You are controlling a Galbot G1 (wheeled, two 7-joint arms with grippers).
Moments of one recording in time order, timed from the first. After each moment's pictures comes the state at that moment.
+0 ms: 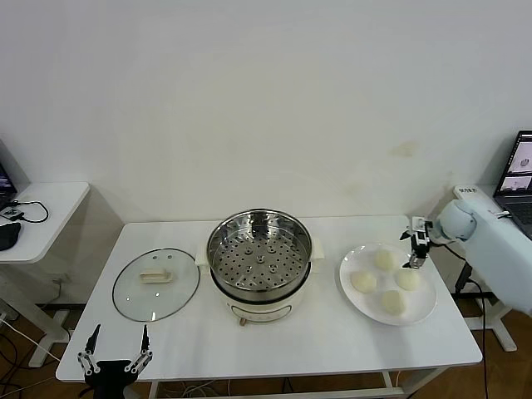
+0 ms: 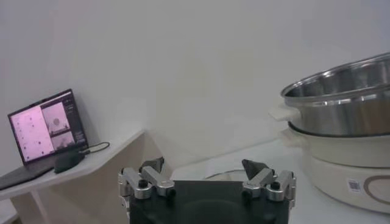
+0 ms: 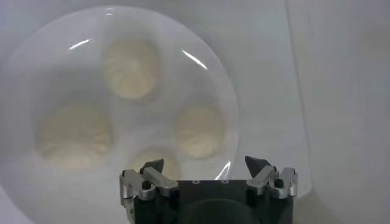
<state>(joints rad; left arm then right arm) 1.92 -1.39 -0.66 -2.18 0.11 -0.08 -0.24 -0.05 0.82 -0.53 0.85 -0.27 -0.10 -1.02</state>
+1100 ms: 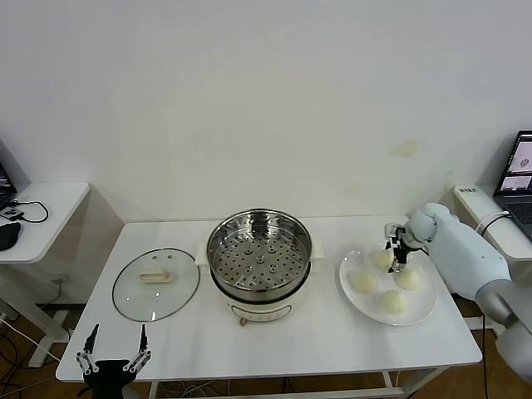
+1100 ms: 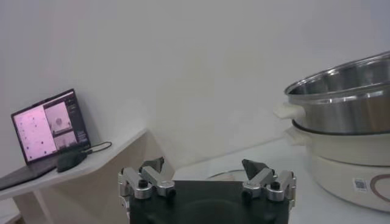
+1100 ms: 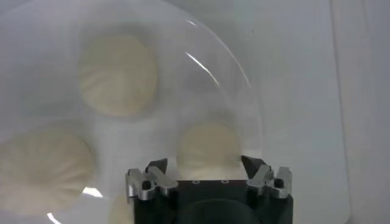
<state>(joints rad) 1.91 -1.39 -0.66 -2.17 0.11 -0.10 -0.24 -0.04 1.00 -0.52 0.62 -0.37 -0.07 -0.99</state>
